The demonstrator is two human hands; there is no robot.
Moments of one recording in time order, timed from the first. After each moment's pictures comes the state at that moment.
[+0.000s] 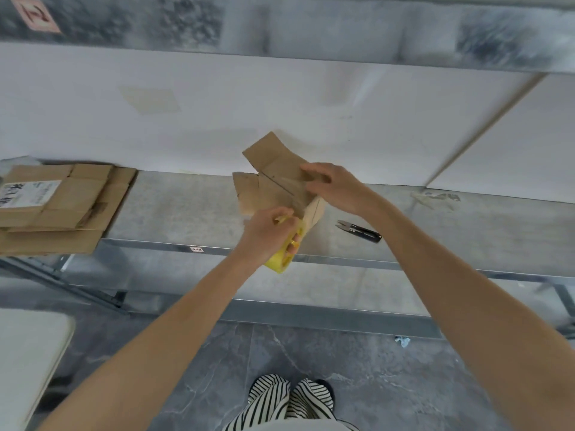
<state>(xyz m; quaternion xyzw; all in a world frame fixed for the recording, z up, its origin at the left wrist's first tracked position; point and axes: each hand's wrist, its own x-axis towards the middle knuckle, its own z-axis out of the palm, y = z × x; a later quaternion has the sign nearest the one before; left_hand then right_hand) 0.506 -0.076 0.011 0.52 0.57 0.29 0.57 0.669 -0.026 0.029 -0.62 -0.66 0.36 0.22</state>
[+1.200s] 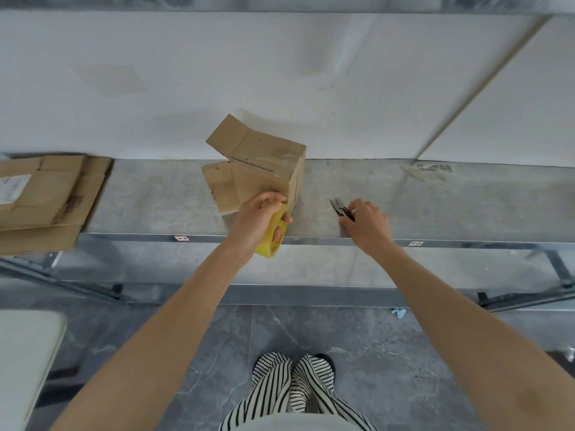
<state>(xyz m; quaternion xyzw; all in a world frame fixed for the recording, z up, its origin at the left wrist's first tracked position) 0.515 -0.064 -0.030 0.45 0.55 0.34 0.62 0.732 -0.076 -0.089 -0.80 -0.56 0.19 0.09</state>
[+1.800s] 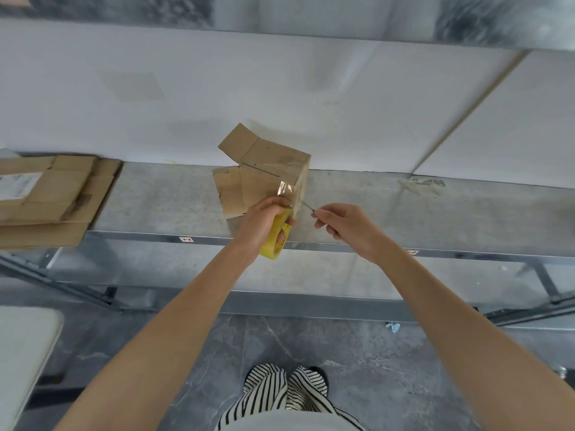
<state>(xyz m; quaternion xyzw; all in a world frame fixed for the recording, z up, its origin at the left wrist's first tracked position) 0.514 -0.067 -0.027 0.41 0.53 0.35 0.65 0.688 -0.098 -0.019 -0.64 -0.47 0.51 0.32</state>
